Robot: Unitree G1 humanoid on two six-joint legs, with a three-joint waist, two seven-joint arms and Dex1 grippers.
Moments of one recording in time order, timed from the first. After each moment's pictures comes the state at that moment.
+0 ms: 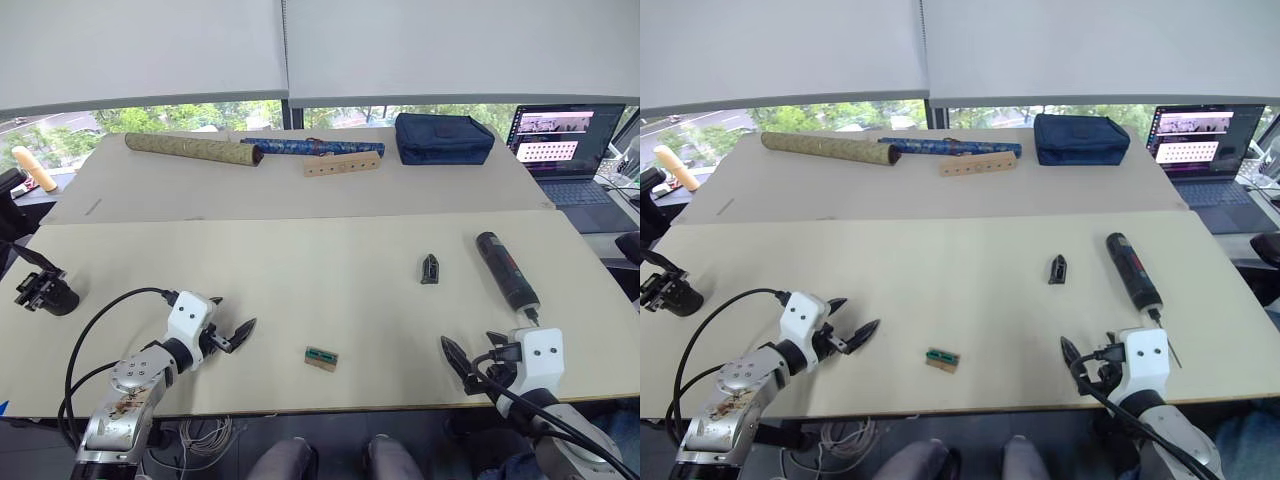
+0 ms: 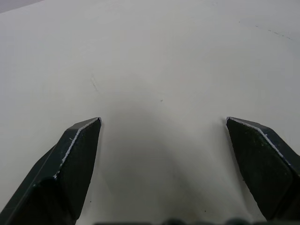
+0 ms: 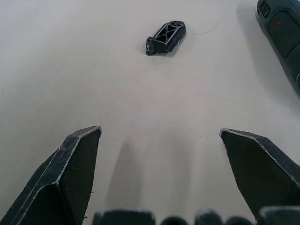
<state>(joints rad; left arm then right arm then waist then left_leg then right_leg) 0.05 0.50 0.11 -0.18 -0.24 0.30 -0.58 0.41 -0.33 -0.29 -0.74 0.38 0.63 0.28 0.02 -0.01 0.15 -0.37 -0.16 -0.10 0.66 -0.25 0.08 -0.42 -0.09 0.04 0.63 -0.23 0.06</state>
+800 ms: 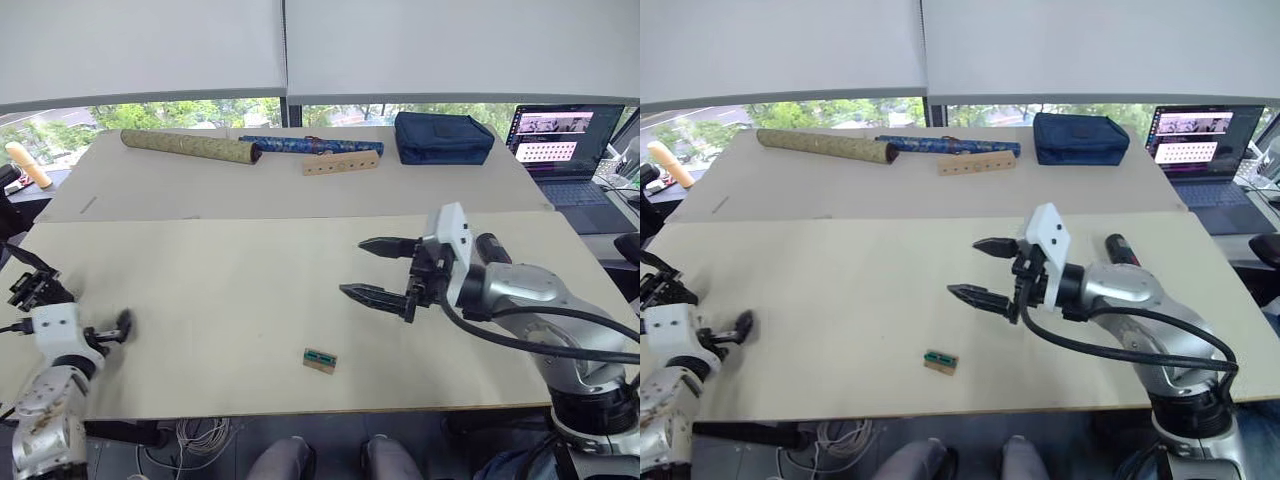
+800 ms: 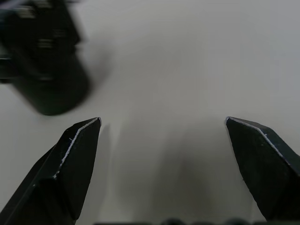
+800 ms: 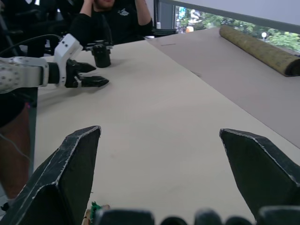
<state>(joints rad) -0.03 0.52 0.59 0.22 -0.28 0.26 -0.26 -0.46 -0.61 0.03 -0.52 0.68 0.77 0.76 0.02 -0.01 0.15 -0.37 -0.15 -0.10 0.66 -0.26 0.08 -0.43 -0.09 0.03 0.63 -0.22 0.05</state>
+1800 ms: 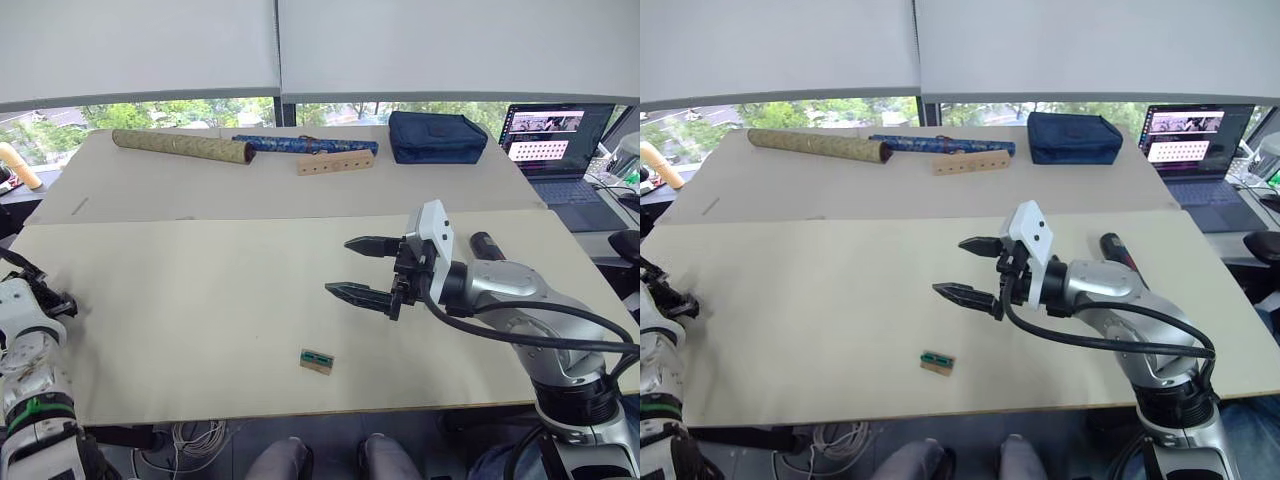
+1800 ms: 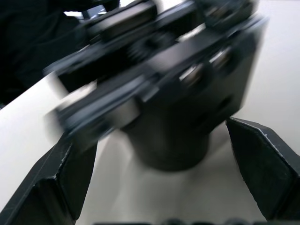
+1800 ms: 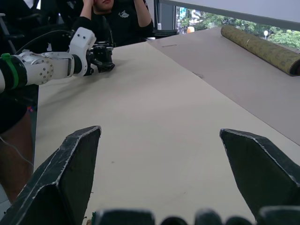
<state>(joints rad) -0.43 0.71 0.57 0.92 -0.21 0.02 -0.06 -0.48 -0.58 0.06 -0.50 0.67 0.78 0.73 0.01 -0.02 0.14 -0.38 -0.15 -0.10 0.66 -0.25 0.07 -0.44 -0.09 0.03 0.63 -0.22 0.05</state>
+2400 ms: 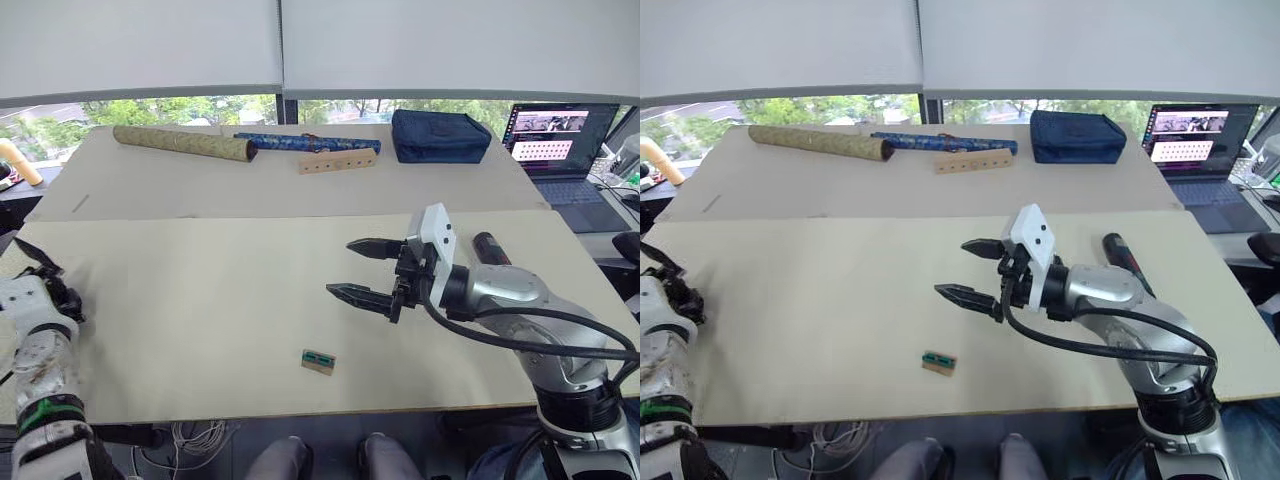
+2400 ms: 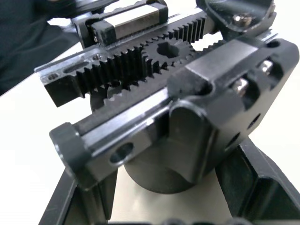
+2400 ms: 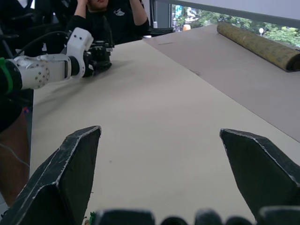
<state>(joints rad) -0.26 0.57 0.50 0.53 -0.26 0.07 -0.10 -0.45 -0.58 0.06 -0.54 0.67 0.78 0.71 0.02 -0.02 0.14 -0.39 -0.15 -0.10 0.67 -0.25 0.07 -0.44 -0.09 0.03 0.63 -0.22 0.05</state>
